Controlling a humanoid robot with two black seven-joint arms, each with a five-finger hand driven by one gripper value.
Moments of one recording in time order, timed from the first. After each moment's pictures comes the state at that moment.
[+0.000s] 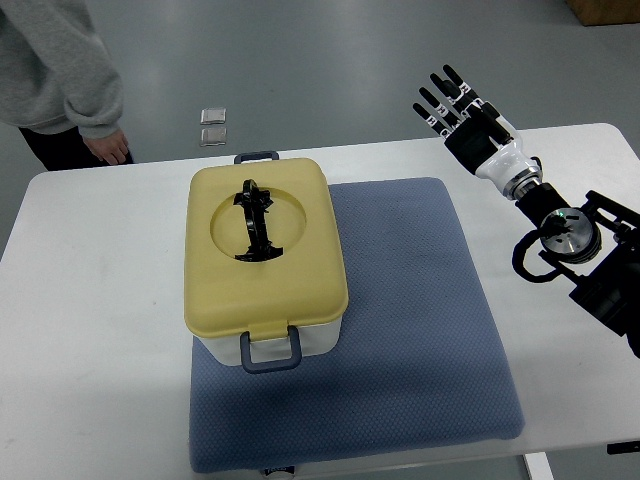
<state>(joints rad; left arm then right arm) -0.01 0.00 -0.02 -0.26 0.02 -0.08 0.01 0.78 -0.25 0.64 0.68 0.30 0.46 0.25</state>
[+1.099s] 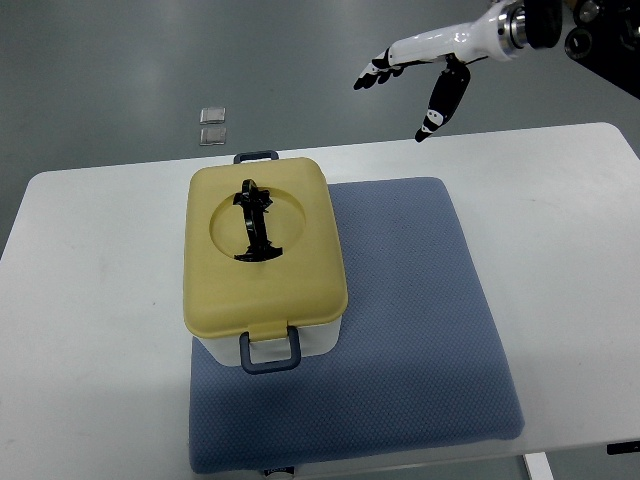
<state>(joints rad) -0.01 0.00 -0.02 -0.26 0.02 -0.08 0.01 1.59 -0.48 0.09 1.00 -1.38 0.61 0.22</state>
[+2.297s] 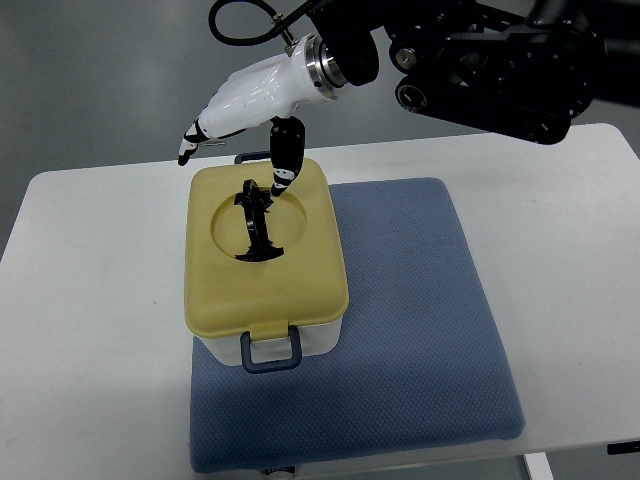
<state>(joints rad) -0.01 0.00 -0.02 -0.26 0.02 -0.08 0.01 1.73 -0.19 -0.05 1.10 -1.39 0.42 0.30</state>
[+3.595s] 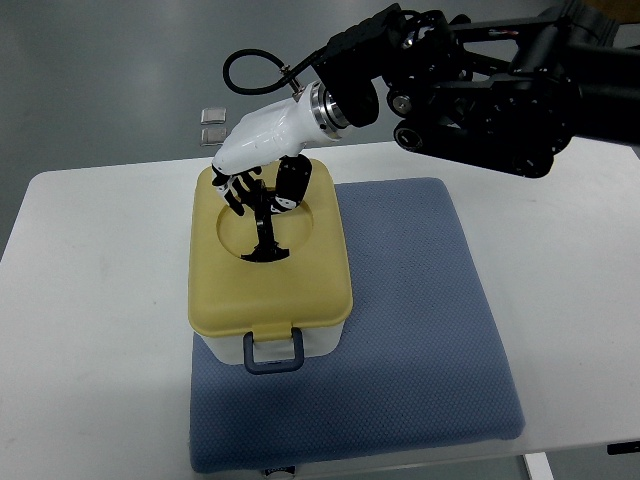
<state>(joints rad) -0.01 0.00 -0.02 -0.25 0.01 -0.08 0.01 1.66 -0.18 -0.07 1.10 -1.42 0.40 0.30</state>
